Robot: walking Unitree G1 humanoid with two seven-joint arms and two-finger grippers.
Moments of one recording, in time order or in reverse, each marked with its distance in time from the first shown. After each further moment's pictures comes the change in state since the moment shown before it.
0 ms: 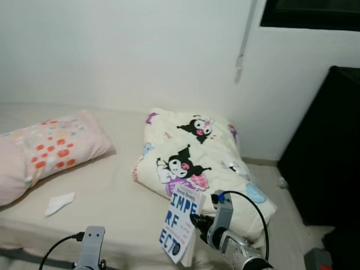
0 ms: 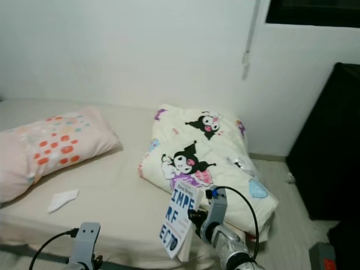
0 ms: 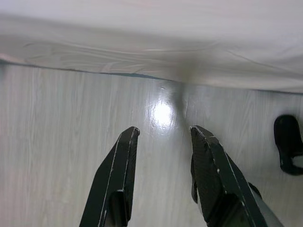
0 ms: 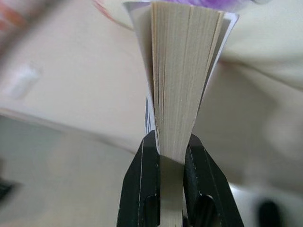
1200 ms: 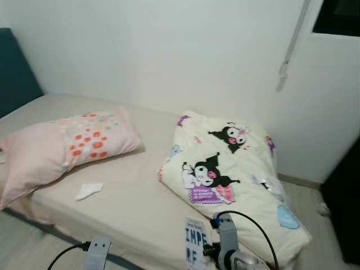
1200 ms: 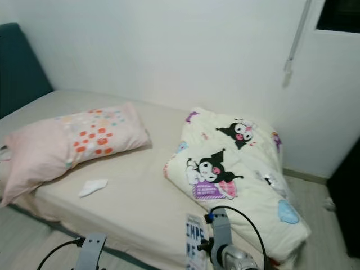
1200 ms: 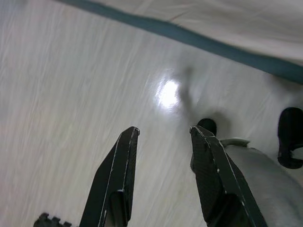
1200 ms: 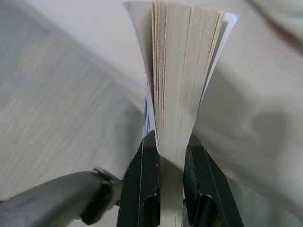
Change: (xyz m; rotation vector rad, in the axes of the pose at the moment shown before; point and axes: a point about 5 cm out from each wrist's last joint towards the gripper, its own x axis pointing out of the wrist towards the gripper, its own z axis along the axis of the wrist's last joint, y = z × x) left arm -0.002 -0.009 -0.016 0.051 0.075 -0.028; right arm -0.009 -0.009 -0.034 -0.210 0.202 -0.030
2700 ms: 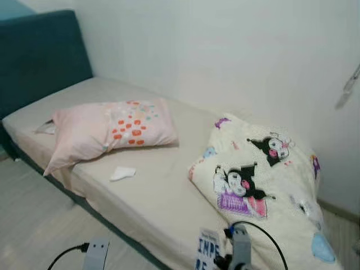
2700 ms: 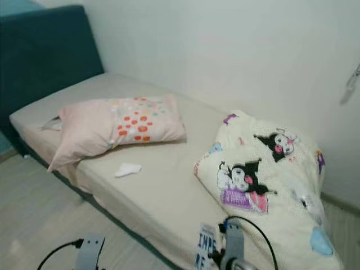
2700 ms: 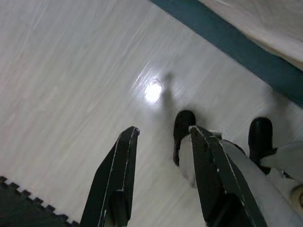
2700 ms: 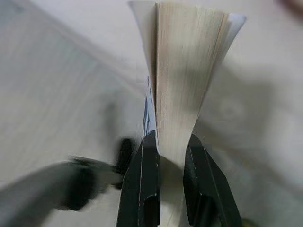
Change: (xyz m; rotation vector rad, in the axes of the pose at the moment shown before) left arm 0.000 -0.003 -0.003 -0.039 0.005 0.000; right arm -0.018 -0.034 -0.030 0.194 0.046 -0.167
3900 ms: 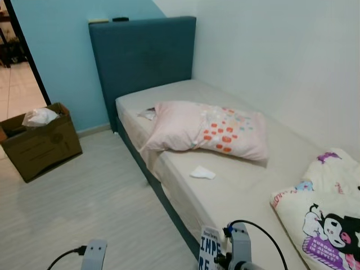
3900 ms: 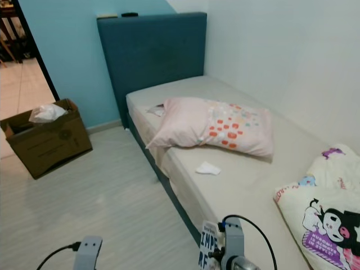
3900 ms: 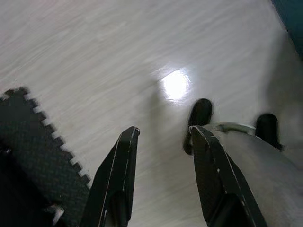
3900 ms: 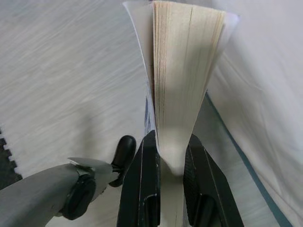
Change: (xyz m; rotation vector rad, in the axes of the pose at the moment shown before) left arm -0.001 0.004 -0.004 -0.014 0.005 -0.006; right arm 0.002 0.004 0.007 -0.051 -0.029 -0.029
